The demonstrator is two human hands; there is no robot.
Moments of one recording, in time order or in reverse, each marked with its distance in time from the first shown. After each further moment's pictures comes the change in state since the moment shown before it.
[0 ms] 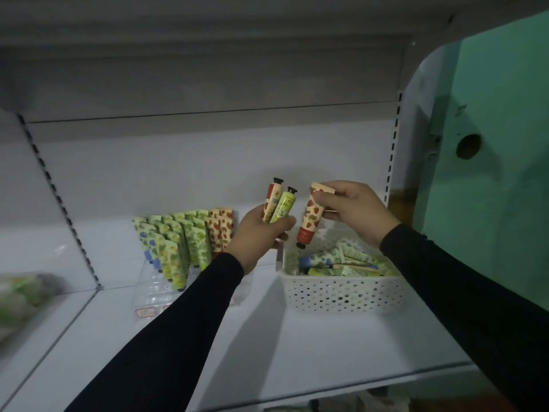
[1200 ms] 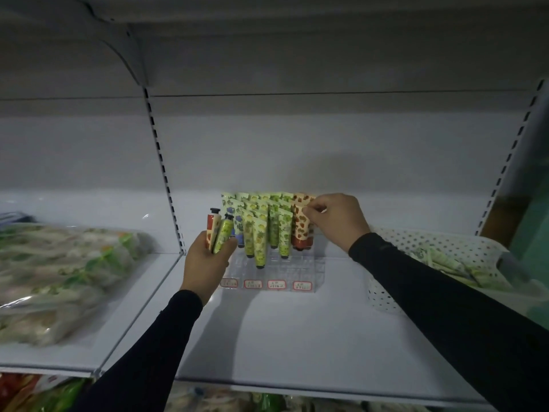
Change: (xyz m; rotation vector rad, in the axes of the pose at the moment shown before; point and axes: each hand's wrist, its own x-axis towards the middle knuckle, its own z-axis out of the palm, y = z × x) left_hand -0.092 -0.095 -0.185 0.151 0.620 -0.030; right_hand 0.026 0.023 0.172 -0.663 -0.019 -0.300
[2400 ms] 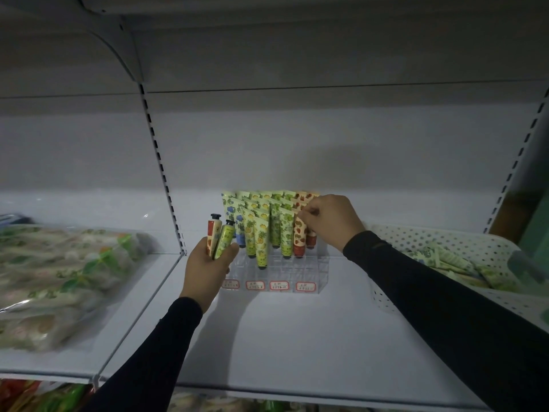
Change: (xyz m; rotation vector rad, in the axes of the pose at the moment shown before) left_hand 0.000 -0.011 0.001 -0.032 -0.023 -0.028; right_hand 0.011 0.005 0.018 -0.131 -0.075 -0.059
